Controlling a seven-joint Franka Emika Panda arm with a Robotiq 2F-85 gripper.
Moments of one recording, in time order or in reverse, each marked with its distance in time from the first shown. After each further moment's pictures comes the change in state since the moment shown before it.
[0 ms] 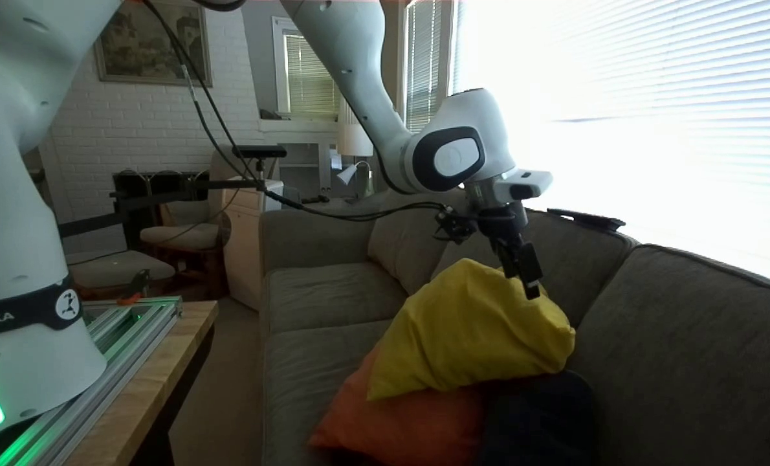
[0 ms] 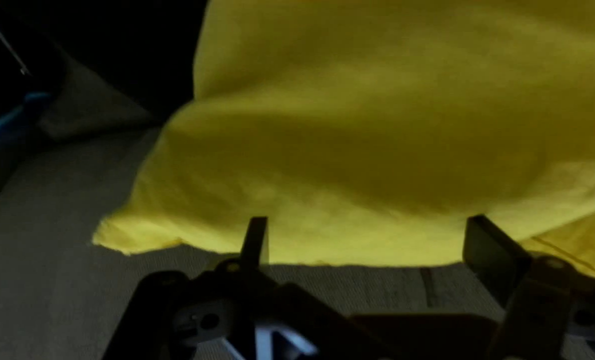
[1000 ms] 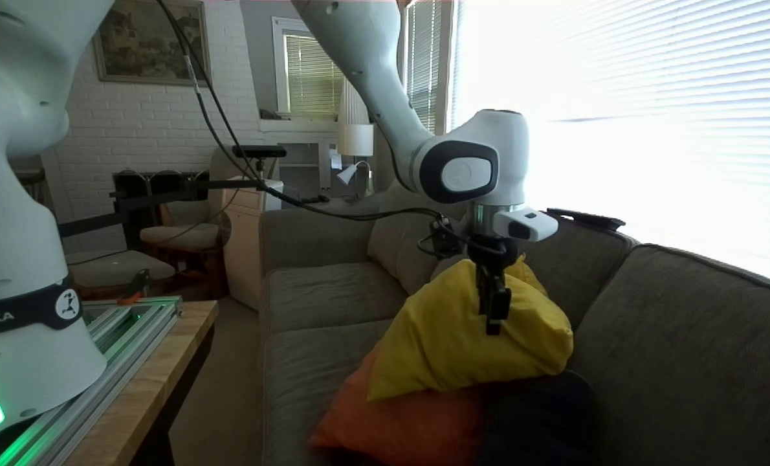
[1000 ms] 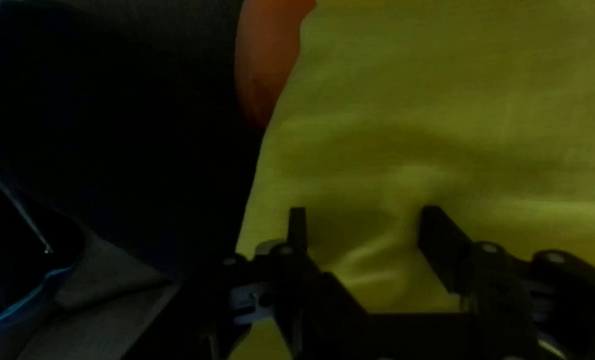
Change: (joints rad) arm -0.230 0.023 0.209 0.030 0.051 -0.281 -0.015
